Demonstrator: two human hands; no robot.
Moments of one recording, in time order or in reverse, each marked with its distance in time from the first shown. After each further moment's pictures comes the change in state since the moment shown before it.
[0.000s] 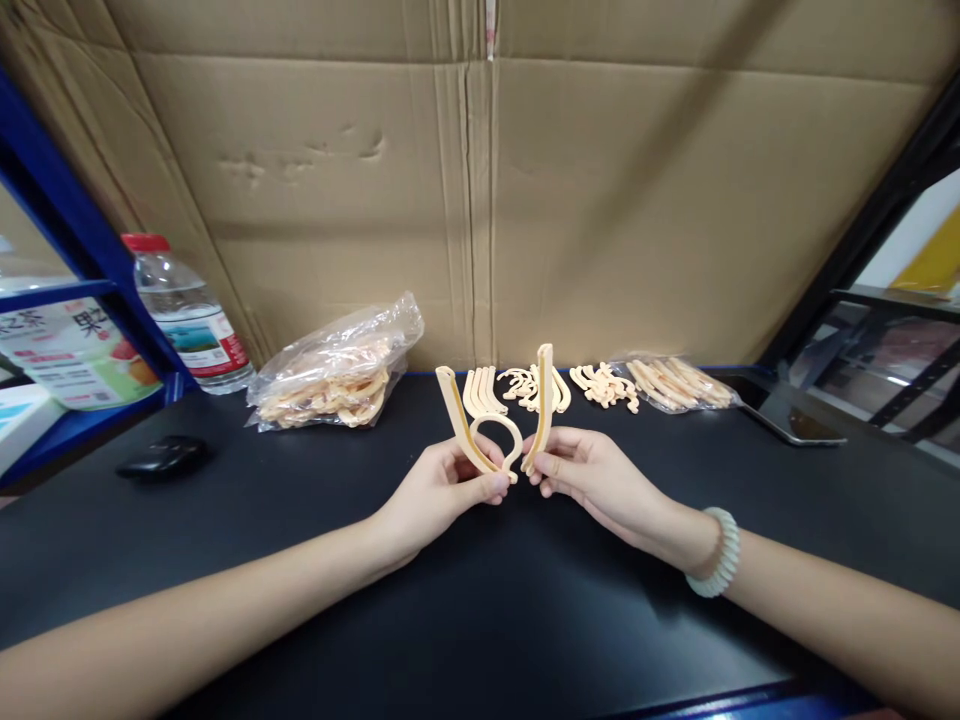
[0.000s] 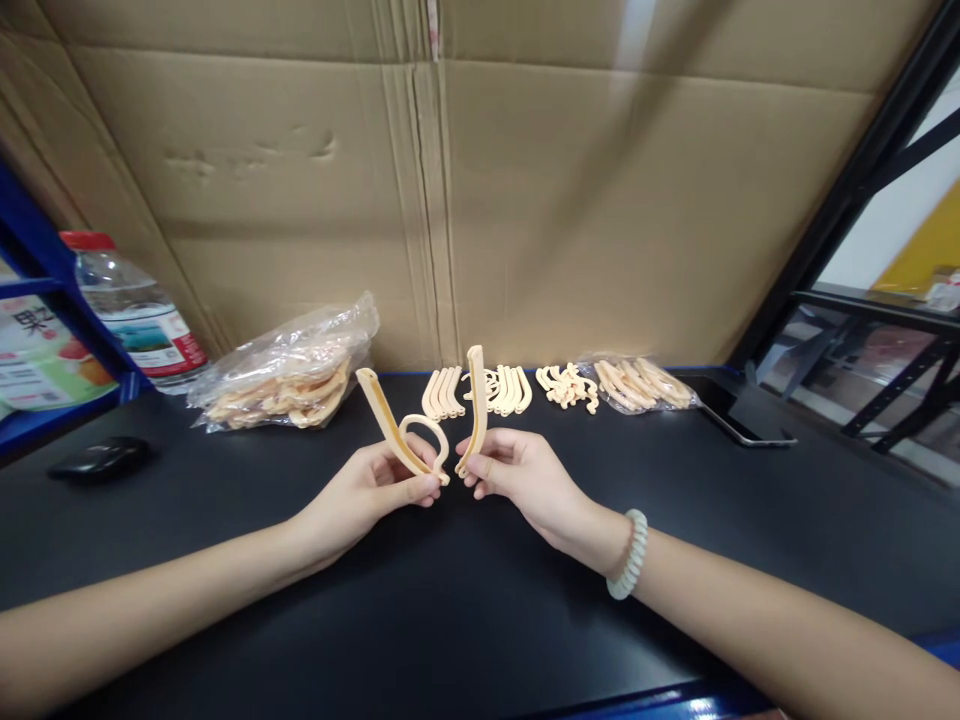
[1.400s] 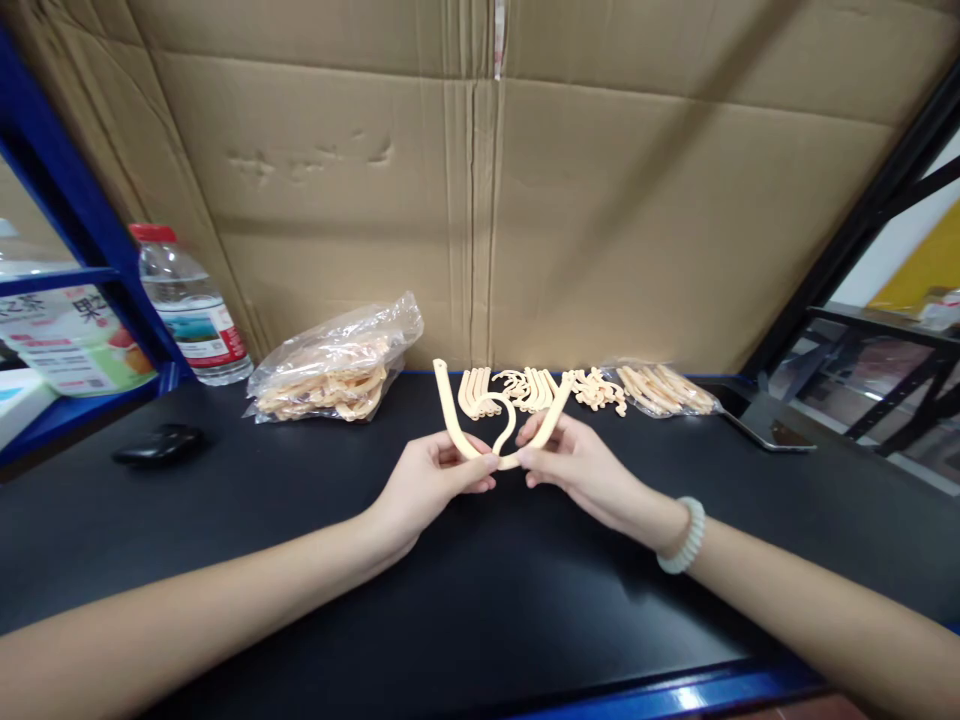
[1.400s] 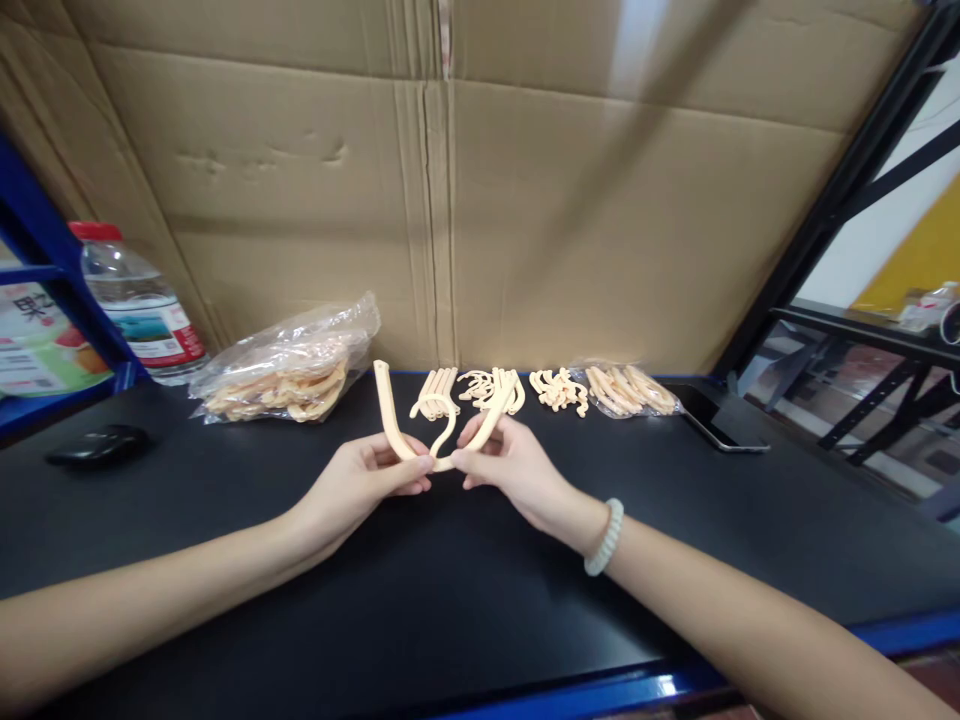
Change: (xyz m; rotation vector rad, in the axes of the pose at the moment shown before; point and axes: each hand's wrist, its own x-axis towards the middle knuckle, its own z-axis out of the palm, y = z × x) left_hand -0.005 0.001 0.005 -0.066 0.229 -0.068; right_hand 0.002 -0.010 0.003 0.000 0.007 -0.078
